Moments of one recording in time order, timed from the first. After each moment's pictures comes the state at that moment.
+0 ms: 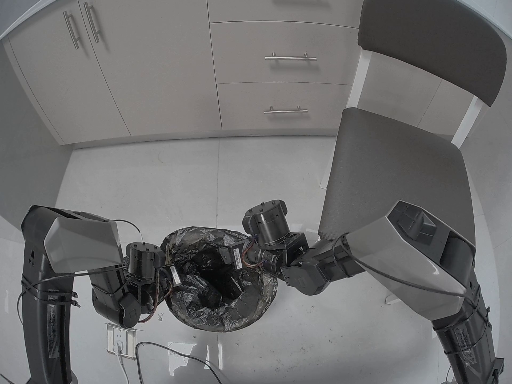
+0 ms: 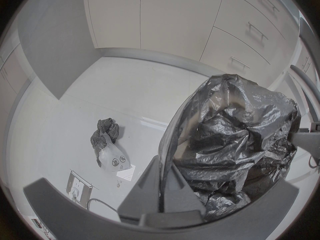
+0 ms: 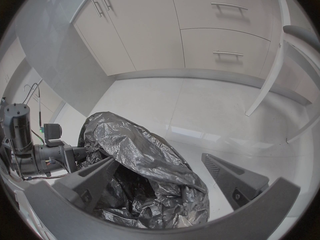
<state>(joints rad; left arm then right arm) -0.29 2.43 -0.63 -1.22 0.27 -0.45 0.76 2.52 -1.58 -0.44 -0.23 0.17</state>
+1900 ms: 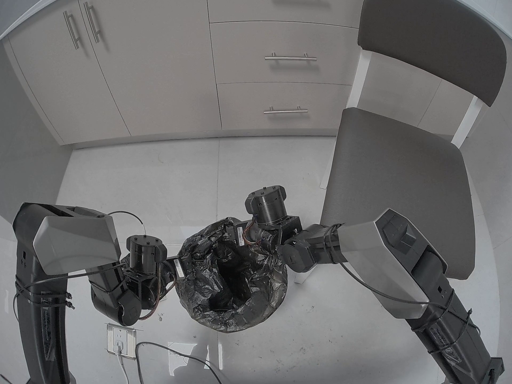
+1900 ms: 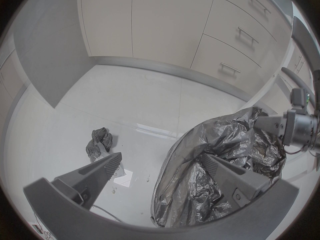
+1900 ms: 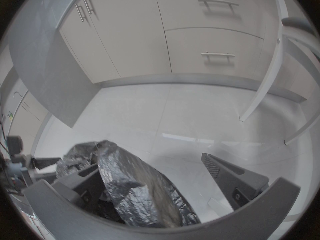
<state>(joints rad) -0.32 2.38 -0.64 -1.22 0.27 -0.41 0.68 2.71 -1.98 -0.30 -0.26 0.17</state>
